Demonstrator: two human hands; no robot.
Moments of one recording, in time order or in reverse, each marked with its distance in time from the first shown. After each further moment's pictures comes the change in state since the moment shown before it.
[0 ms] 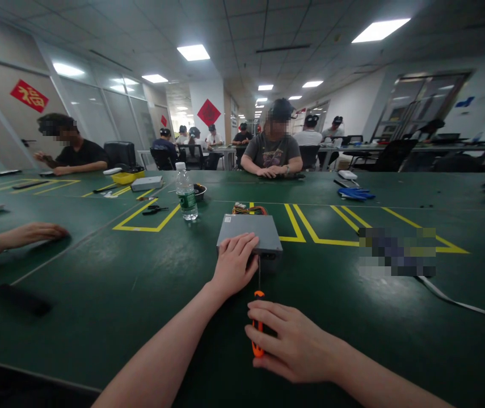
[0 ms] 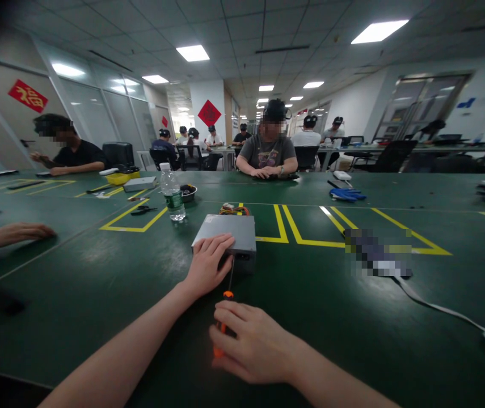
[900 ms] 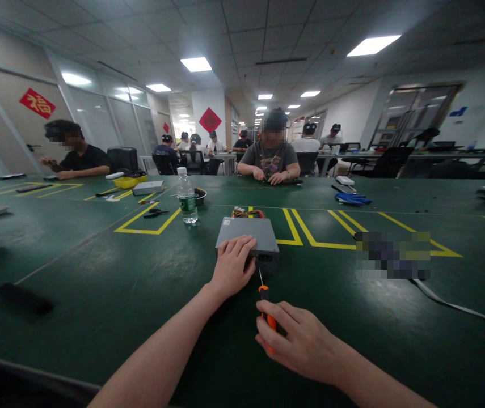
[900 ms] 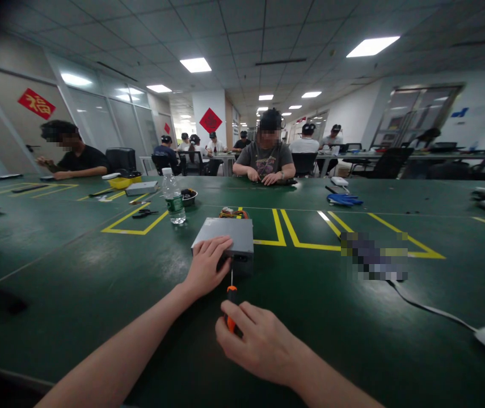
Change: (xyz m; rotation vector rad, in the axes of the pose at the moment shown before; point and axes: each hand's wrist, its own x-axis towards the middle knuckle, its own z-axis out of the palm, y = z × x) left_hand -0.001 0.004 -0.003 0.002 0.017 -0.014; right_hand -0.007 -0.007 -0.014 -0.304 0.216 0.003
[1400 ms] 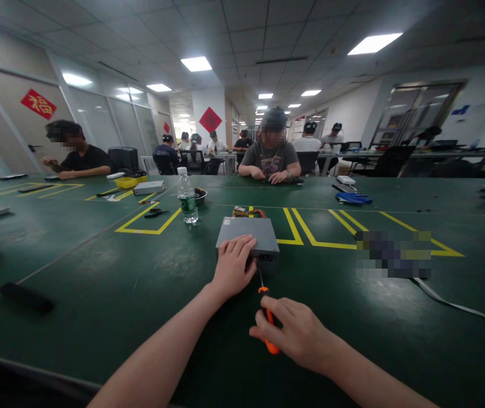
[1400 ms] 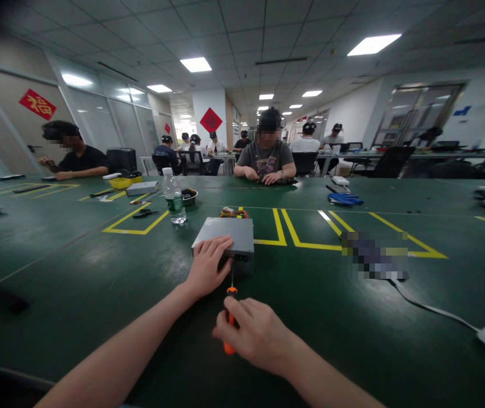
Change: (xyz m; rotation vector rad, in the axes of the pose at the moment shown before) left_hand -0.001 0.000 0.002 0.004 -0.002 -0.008; right_hand 0.005 0.002 0.010 -0.056 0.056 0.006
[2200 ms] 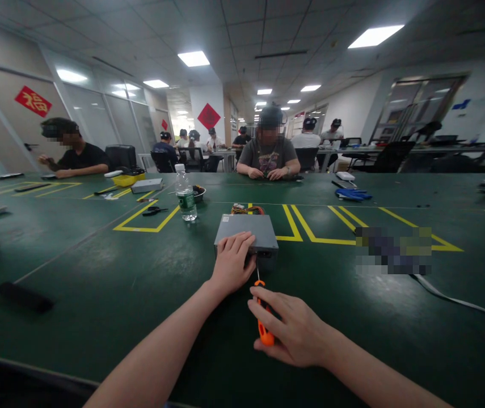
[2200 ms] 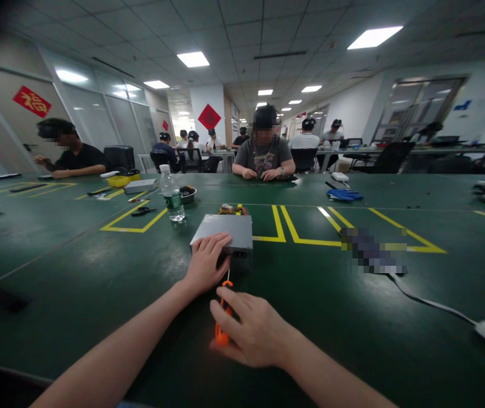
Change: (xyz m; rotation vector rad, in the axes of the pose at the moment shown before) left_hand 0.000 0.000 0.004 0.036 0.013 0.008; right_hand -0.004 0.005 0.001 0.173 -0.058 0.004
